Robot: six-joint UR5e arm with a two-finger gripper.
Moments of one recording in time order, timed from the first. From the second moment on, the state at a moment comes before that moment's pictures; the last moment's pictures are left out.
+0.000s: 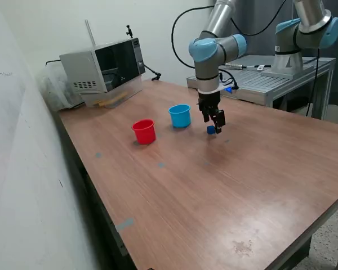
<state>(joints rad) -0.02 -0.92 1.71 -2.28 -1.68 3.36</state>
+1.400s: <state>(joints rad) -0.05 -0.90 1.70 -2.27 -1.69 3.35</state>
